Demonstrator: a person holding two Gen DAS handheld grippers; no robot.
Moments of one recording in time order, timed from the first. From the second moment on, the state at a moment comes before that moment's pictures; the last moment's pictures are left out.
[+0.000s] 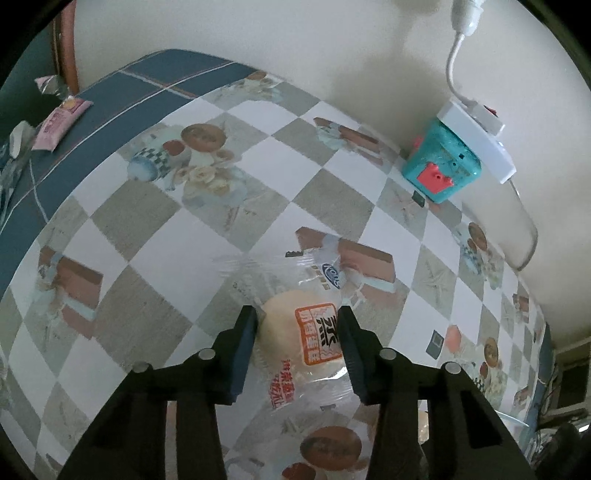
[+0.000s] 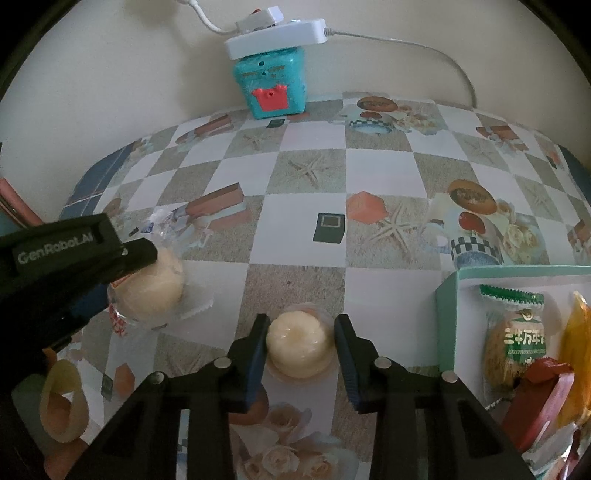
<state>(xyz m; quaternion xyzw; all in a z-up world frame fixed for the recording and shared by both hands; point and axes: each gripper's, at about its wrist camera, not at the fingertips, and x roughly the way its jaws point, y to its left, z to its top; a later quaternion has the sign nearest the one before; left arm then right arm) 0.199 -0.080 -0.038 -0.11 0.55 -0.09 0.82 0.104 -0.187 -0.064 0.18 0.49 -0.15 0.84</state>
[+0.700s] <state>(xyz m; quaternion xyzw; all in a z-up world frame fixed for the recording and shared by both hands) 0.124 -0.039 0.028 -0.13 0.56 -0.07 0.82 0.031 -0.167 0.026 0.19 0.46 -0.16 0.85</state>
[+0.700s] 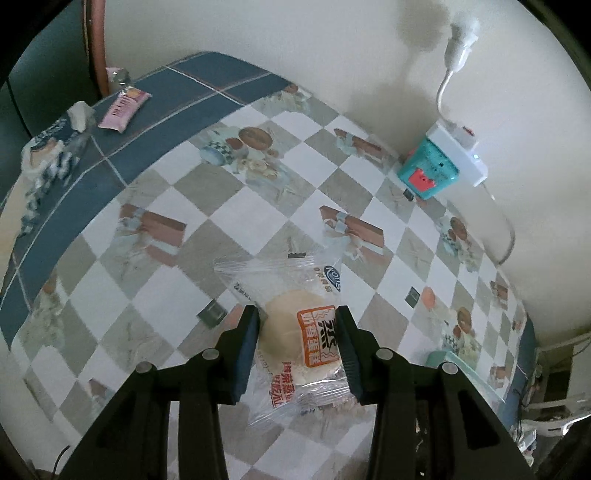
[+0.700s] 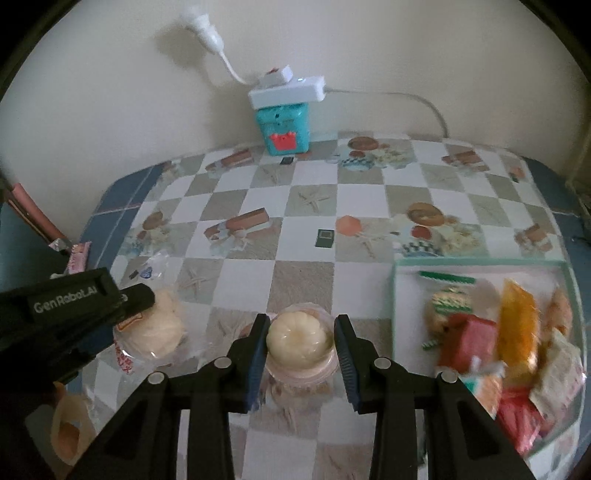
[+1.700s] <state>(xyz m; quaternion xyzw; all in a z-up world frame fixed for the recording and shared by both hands) 0.017 -0.097 0.064 -0.04 0.51 -0.20 0.83 -0.078 -0.231 0.050 0.28 0.41 -0.24 0.84</state>
